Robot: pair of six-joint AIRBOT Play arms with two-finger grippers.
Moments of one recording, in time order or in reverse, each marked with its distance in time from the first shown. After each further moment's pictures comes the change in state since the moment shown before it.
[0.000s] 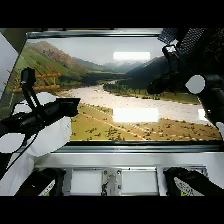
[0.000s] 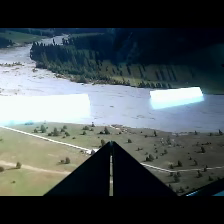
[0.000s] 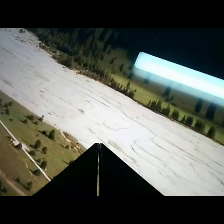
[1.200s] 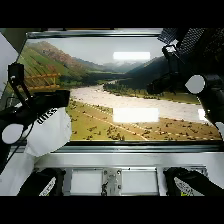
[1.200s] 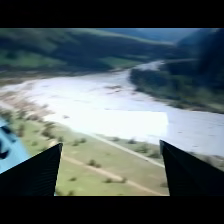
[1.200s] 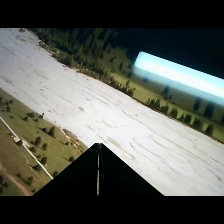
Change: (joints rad) left arm 0.231 -0.073 0.000 0.269 -0.001 -0.012; right arm 0.000 -0.002 0.000 0.000 0.000 0.000
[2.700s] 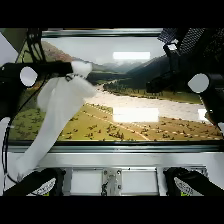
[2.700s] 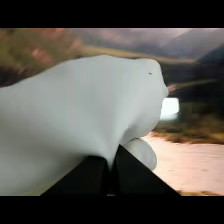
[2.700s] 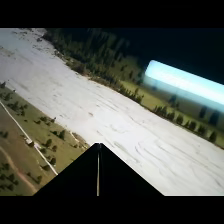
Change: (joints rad) left arm -0.156 -0.473 0.595 0.026 -0.101 0.003; right arm -0.011 0.029 0.021 0.032 0.004 -0.034
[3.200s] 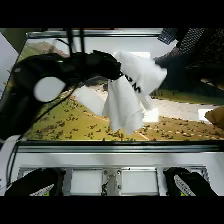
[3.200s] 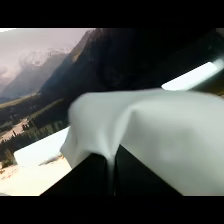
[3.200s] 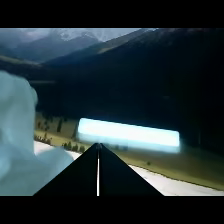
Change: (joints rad) left arm -0.375 -0.090 0.167 -0.005 0.037 0.019; right arm -0.203 0.206 0.045 -0.175 -0.019 0.103
